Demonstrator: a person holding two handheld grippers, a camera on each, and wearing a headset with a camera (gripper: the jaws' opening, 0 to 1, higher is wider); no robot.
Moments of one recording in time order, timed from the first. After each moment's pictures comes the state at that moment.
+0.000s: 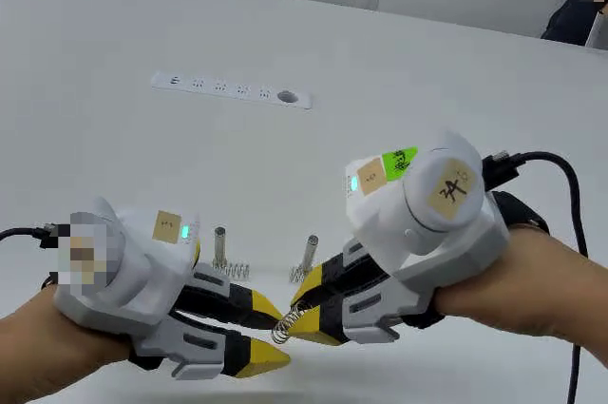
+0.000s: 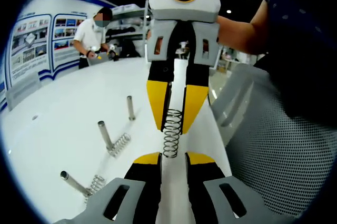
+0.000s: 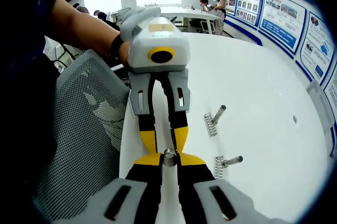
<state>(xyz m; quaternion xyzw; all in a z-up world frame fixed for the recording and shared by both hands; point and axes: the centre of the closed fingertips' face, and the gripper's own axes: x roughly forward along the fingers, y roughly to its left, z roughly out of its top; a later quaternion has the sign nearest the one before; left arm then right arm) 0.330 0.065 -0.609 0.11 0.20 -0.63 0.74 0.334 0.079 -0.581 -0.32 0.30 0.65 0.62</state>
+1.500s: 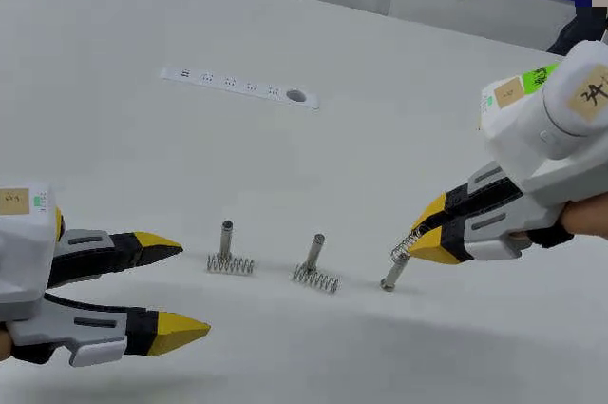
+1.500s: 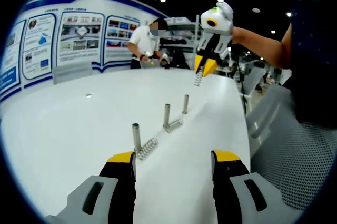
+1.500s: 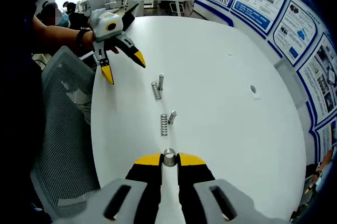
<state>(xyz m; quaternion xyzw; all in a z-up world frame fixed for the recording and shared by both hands) 0.357 0.160 -0.601 0.03 0.18 -0.46 0.87 0.416 -0.013 -0.540 -0.38 0.35 0.52 0.68</state>
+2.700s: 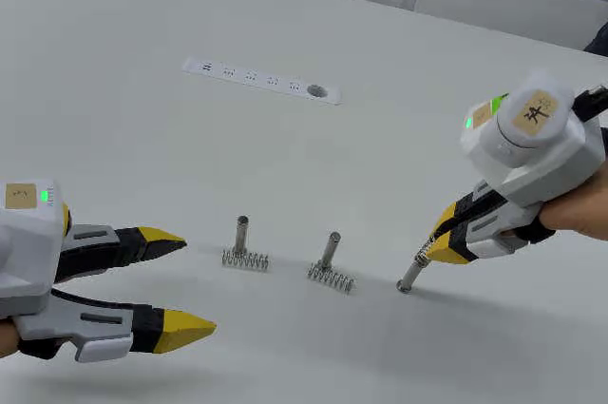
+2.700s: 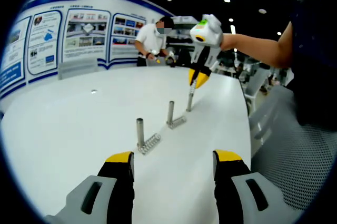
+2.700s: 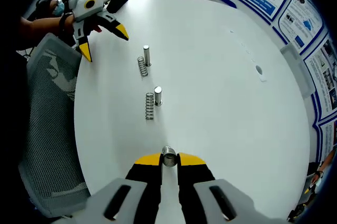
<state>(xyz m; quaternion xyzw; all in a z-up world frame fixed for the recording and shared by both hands) 0.354 0.168 -0.603 0.03 0.19 -0.44 0.87 0.443 -0.026 -0.591 -0.40 0.41 0.51 0.64</state>
